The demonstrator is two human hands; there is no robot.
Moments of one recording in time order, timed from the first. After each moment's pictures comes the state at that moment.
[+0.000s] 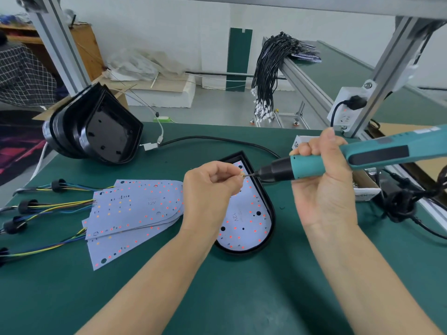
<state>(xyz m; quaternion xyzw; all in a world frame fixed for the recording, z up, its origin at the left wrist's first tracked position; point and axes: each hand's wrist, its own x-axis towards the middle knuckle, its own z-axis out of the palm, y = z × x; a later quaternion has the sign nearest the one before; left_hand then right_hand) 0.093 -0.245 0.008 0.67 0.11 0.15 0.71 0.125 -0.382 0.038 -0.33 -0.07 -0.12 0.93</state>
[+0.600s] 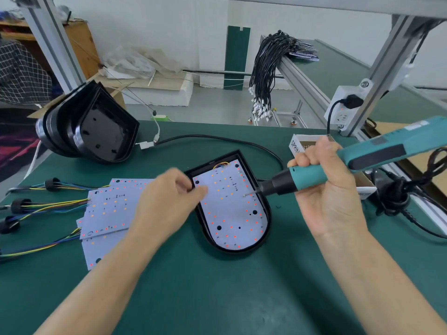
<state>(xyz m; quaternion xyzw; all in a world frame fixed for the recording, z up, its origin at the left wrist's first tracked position) 0.081 -0.190 -0.001 0.87 0.18 0.08 0.45 0.121 -0.400 0.032 -0.38 -0.08 -0.06 0.92</state>
